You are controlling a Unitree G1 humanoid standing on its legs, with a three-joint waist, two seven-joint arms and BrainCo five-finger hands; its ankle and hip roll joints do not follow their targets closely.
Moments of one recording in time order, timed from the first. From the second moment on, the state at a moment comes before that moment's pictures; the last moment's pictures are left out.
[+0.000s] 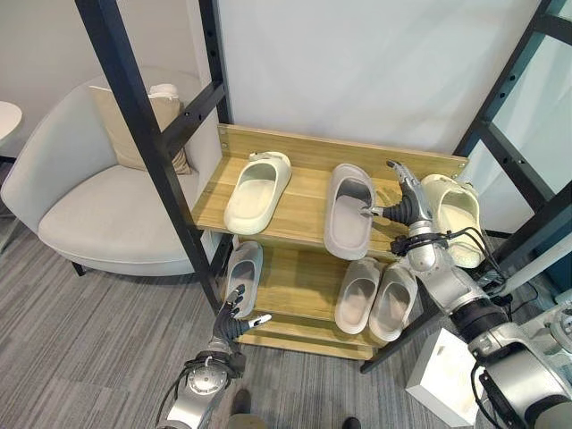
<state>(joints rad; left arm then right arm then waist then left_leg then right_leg) 0.06 0.32 -0.34 0.46 -0.18 -0.23 0.24 -0.65 -0.47 0.40 0.61 -0.28 -0.03 -0.47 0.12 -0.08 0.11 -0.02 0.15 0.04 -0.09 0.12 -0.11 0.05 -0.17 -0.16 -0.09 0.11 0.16</state>
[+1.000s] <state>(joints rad) 0.07 0.30 -0.27 0.44 -0.22 -0.20 0.23 -0.39 -0.32 0.28 -0.31 0.63 -0.38 -0.23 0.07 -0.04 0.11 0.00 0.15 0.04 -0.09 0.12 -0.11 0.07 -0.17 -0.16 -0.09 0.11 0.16</state>
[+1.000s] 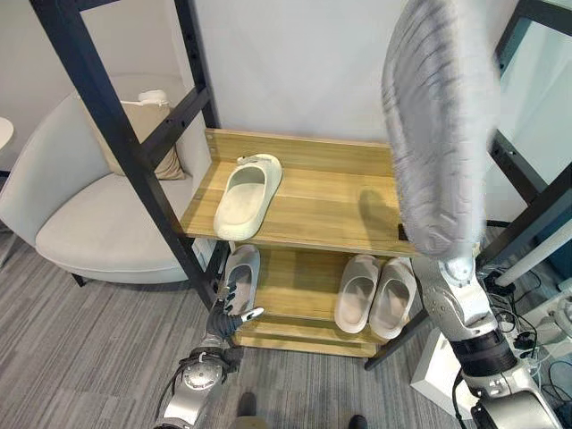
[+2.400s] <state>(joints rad) -0.38 0.33 -0.53 0.31 -0.22 -0.31 0.43 -0.96 -0.35 0.45 1.09 -0.20 -0.04 -0.73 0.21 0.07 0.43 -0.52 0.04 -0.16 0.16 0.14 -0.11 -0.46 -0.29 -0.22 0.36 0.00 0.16</state>
